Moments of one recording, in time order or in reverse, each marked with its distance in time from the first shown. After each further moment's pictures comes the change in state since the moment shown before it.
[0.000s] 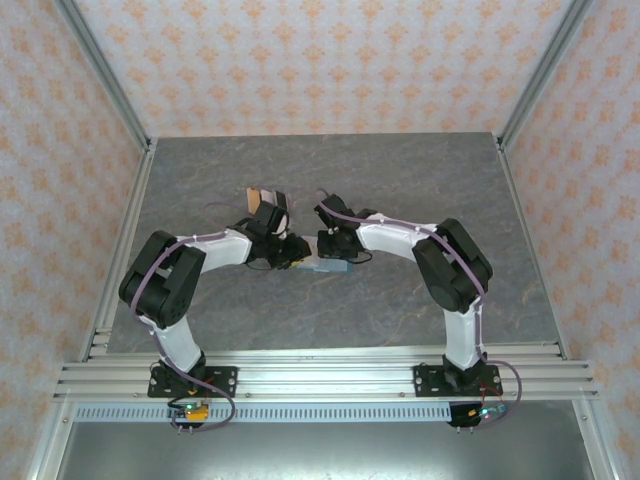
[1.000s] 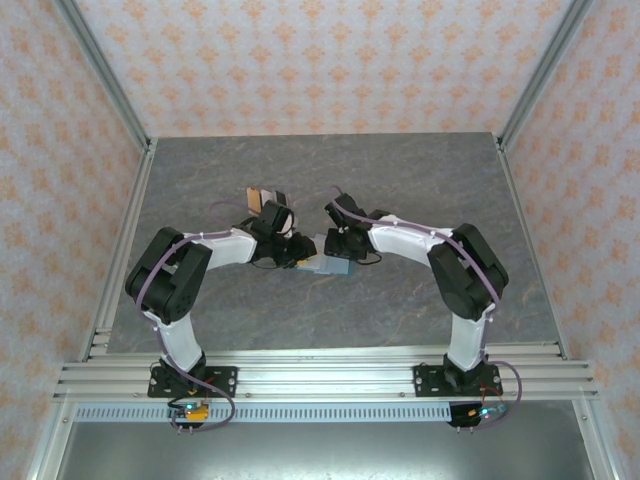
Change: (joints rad) left arm -0.016 0.042 0.024 0.028 0.015 -0.001; right arm -0.028 -0.098 -0.074 -0.019 0.044 0.082
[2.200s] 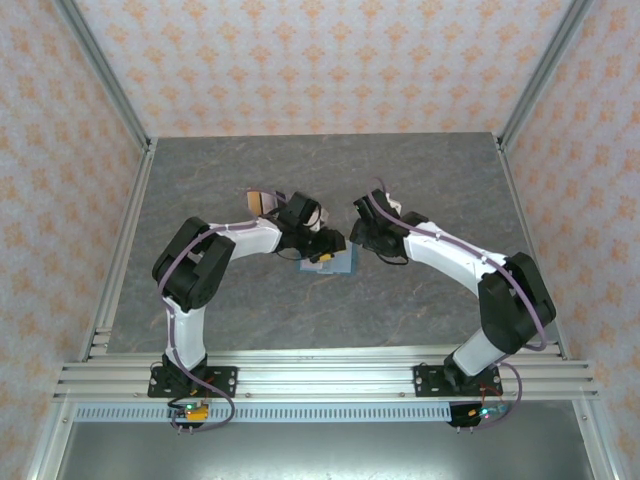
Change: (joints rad) left arm -0.100 0.152 0.233 -0.060 0.085 0.029; right arm -0.070 -0.298 -0.143 -0.047 0.176 0.123
